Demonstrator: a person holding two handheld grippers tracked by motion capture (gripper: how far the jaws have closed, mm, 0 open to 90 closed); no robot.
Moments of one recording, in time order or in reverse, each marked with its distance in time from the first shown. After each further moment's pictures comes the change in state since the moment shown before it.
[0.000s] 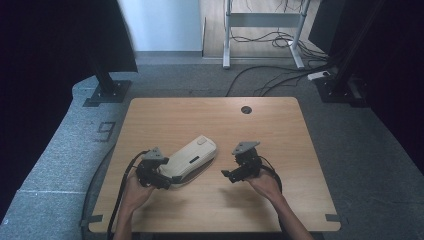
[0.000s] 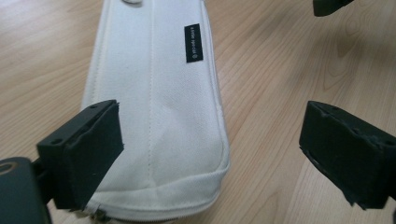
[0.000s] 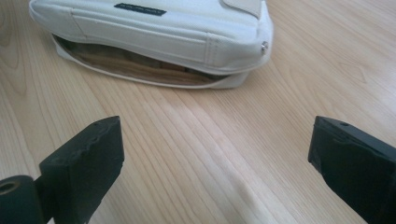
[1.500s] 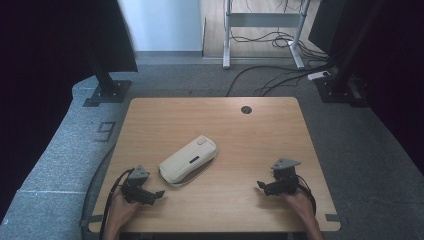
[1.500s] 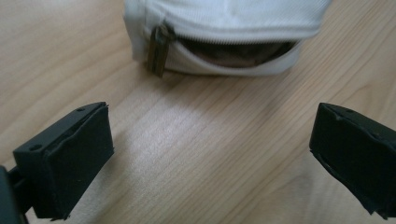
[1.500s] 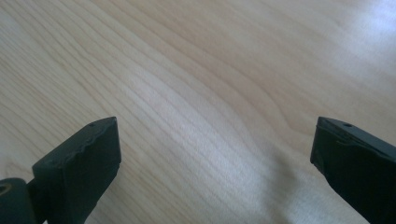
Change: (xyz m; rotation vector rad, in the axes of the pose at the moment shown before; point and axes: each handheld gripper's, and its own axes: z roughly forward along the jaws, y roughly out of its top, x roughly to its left) left arm 0.019 -0.088 0.005 0.093 0.134 -0.047; right arm -0.037 -0.117 -0.045 0.020 -0.173 0.154
